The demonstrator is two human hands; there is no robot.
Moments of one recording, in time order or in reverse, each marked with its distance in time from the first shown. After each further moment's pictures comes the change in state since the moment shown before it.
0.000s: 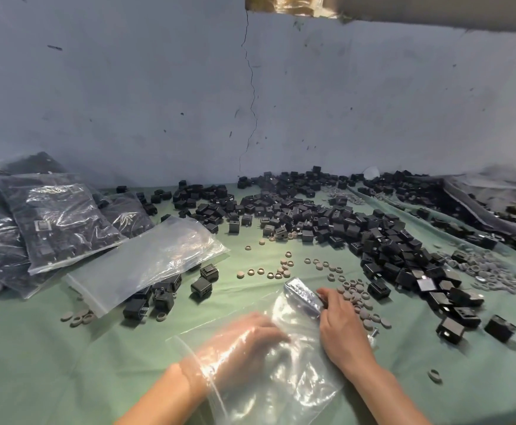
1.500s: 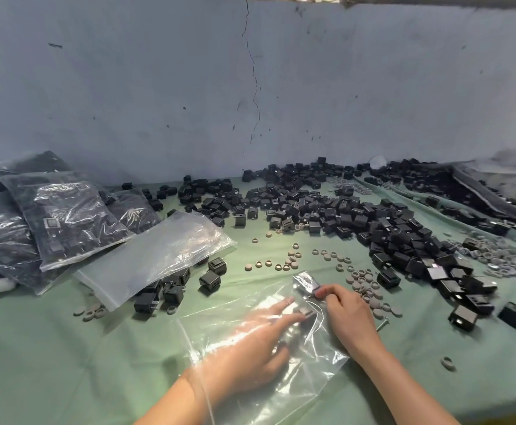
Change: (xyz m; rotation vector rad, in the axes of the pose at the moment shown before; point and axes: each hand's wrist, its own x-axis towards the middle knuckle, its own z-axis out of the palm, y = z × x) left_hand -0.003 0.013 -0.016 0.152 -0.289 0.016; right_hand 0.008 -0.006 0.002 0.202 0.005 0.084
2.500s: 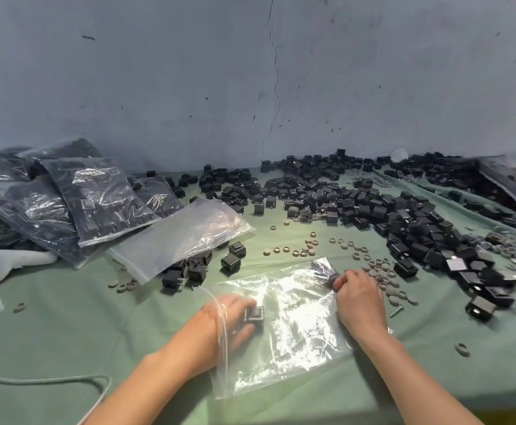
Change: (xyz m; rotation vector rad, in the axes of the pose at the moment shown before) left_hand -0.067 -0.050 -0.029 0.268 0.239 -0.143; right_hand -0.003 -0.005 0.017 -0.304 0.127 -0.035
